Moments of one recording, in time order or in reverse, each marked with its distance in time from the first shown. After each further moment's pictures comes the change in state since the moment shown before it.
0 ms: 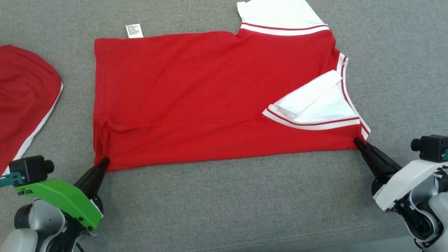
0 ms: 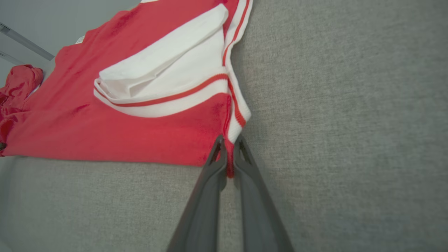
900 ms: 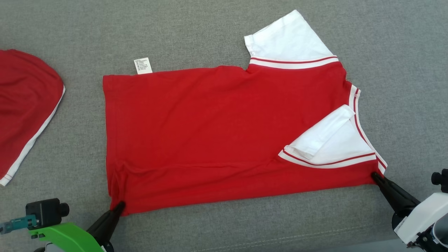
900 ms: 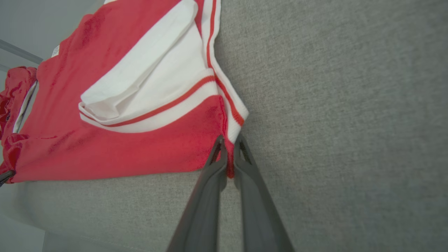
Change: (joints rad) left arm 0.241 0.009 -0.010 -0.154 -0.039 0.009 0.021; right arm 0.219 -0.072 -0.059 -0.087 0.131 0.011 0.013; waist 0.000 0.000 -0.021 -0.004
